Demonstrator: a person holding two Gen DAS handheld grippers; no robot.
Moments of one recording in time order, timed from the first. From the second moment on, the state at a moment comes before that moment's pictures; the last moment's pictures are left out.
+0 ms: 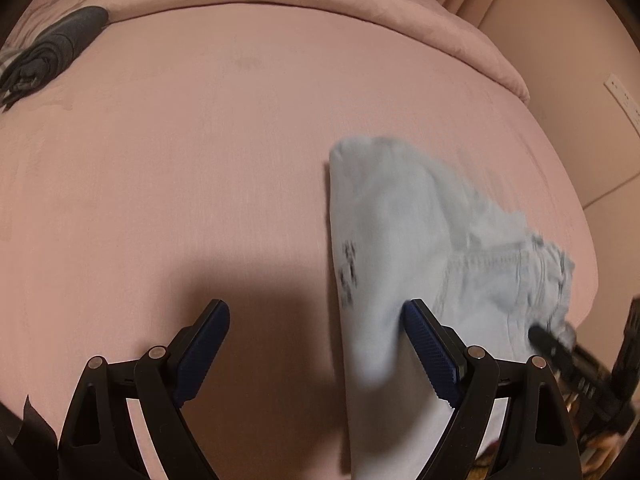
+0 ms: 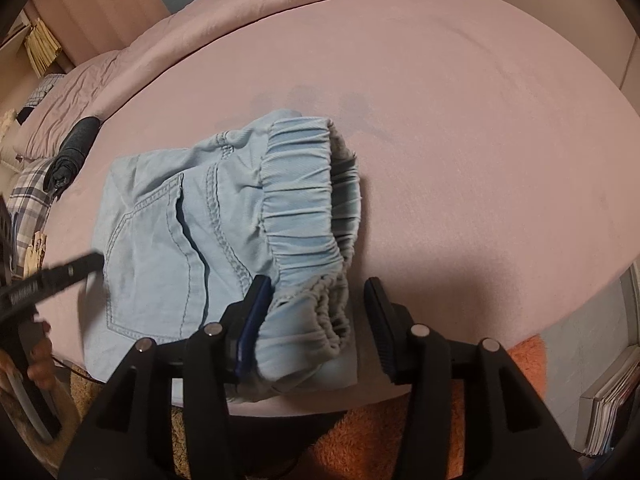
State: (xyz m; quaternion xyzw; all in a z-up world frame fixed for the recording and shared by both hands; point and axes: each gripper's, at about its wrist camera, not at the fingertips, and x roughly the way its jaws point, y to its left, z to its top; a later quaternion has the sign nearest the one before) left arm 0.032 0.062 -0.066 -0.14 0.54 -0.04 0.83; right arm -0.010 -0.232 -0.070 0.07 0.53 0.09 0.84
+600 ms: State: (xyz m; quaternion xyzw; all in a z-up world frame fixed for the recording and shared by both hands) left arm 0.054 0.076 -0.092 -0.15 0.53 -0.03 0.84; right arm -0.012 -0.236 -0.072 0.07 0.53 0.08 0.84
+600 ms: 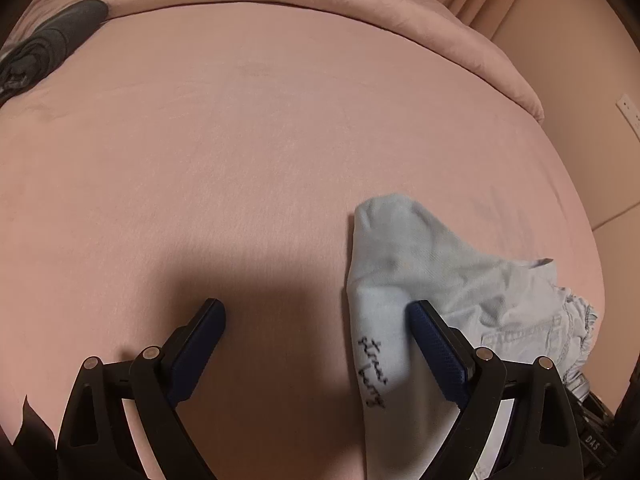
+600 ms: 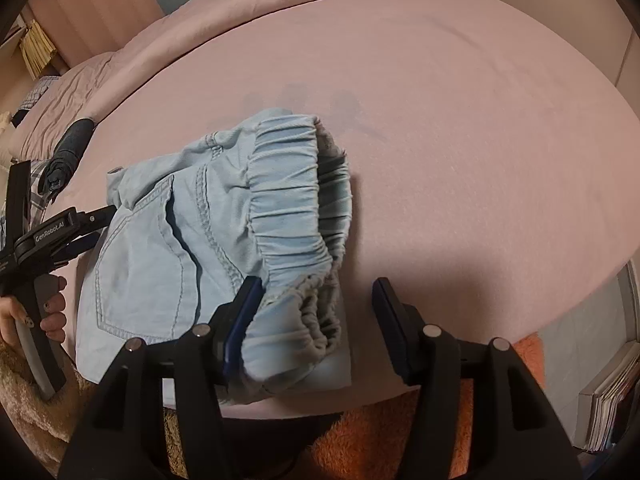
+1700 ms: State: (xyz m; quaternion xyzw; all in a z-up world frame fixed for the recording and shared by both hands) left arm -0.094 0.073 -0.085 -0.14 0.56 -0.10 0.81; right arm -0.015 -0.252 -0.072 0.07 0.53 0.07 0.84
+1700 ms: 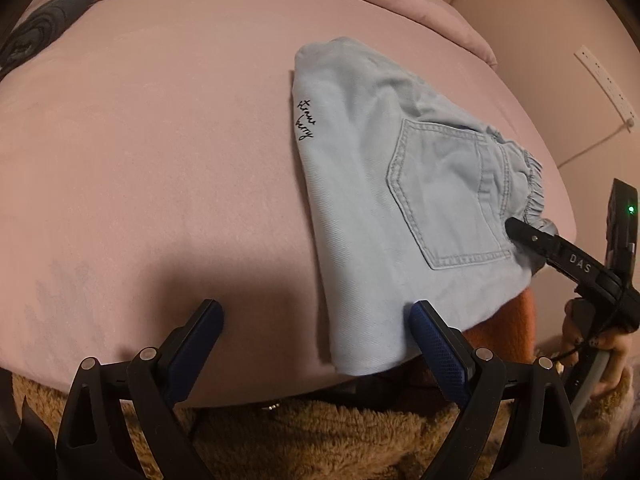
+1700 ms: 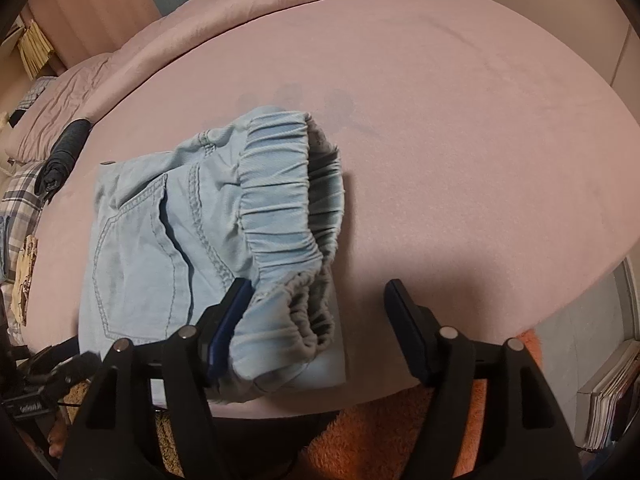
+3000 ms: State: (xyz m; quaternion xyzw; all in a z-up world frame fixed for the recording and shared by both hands) left arm -0.031 0.048 -0.056 -0.13 0.51 -0.13 0.84; right arm 0.004 -0.221 -0.068 0.09 0.52 0.17 0.84
